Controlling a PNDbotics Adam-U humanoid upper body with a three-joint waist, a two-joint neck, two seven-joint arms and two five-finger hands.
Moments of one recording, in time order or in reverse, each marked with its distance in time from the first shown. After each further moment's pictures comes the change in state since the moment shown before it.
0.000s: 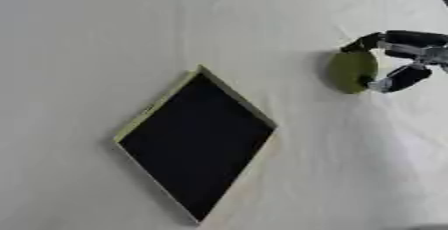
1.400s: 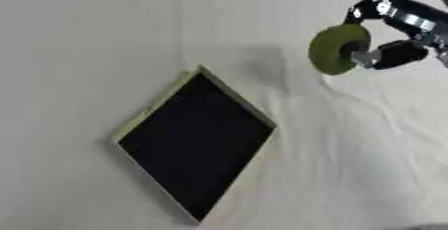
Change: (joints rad) left arm -0.001 0.000 -0.003 0.000 0.000 0.001 -0.003; right arm 0.060 -0.005 -0.077 -0.400 -0.373 0.116 -0.099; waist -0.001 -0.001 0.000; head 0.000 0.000
